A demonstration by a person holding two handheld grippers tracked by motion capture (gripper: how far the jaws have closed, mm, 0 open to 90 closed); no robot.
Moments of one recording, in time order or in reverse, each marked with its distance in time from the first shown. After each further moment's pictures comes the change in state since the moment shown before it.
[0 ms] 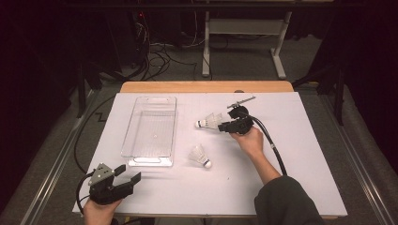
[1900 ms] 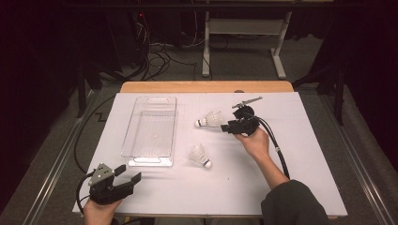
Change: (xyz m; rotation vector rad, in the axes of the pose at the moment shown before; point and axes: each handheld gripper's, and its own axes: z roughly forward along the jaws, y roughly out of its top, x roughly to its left) left arm 0.000 0.000 0.000 -0.001 -0.001 0.000; right arm 0.005 -0.006 -0.024 -0.033 -0.040 -0.006
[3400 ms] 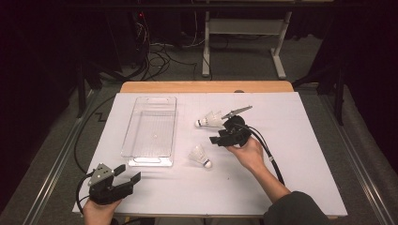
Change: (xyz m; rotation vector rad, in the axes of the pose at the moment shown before) left arm 0.000 0.000 -0.001 -0.001 0.008 0.002; right arm 0.048 -0.010 -0.004 0.015 0.085 -0.073
